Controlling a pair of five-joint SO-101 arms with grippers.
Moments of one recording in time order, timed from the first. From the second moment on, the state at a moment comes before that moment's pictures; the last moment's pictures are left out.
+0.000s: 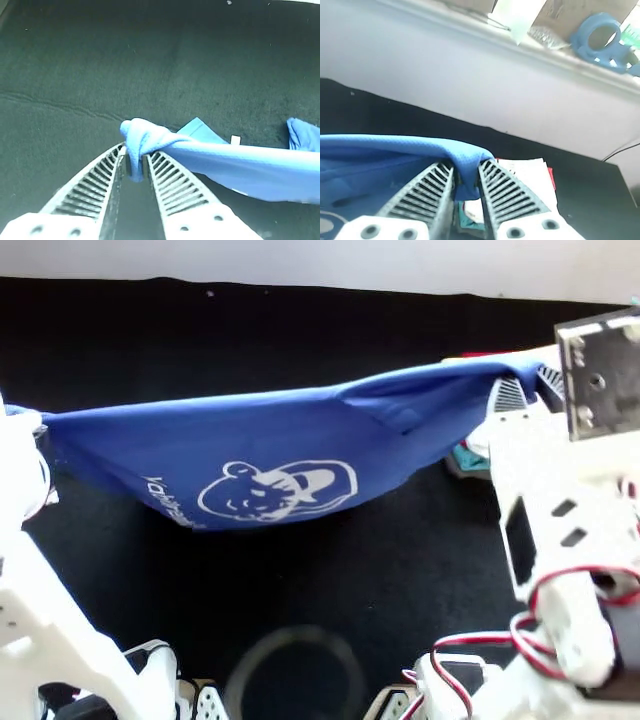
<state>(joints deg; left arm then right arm) -31.3 -32.2 -21.6 98.1 -13.7 -4.4 -31.4 -41.0 93.4 19.2</state>
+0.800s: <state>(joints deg) -31.3 -48.5 -14.2 99.5 -13.6 0.9 -31.9 -65.3 95.4 22.9</state>
